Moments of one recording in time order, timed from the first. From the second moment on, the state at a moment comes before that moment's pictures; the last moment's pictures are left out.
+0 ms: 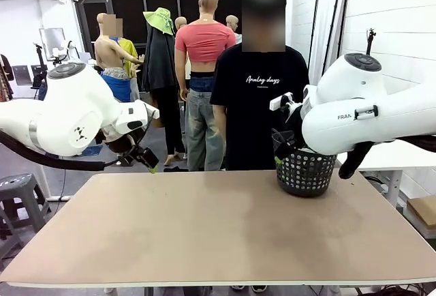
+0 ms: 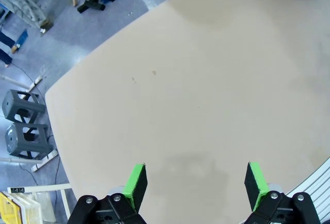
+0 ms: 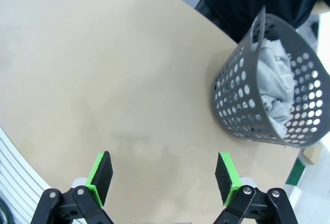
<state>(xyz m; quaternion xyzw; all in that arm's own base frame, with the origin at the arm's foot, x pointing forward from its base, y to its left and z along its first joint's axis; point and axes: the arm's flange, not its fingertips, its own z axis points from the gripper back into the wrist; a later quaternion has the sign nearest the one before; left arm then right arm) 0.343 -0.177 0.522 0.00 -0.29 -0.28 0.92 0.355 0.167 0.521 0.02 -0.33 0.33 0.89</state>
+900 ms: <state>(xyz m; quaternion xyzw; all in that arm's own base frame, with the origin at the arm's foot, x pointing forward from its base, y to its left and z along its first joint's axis) 0.293 -0.185 0.577 0.02 -0.37 -0.29 0.88 0.329 0.158 0.569 0.02 -0.38 0.34 0.86</state>
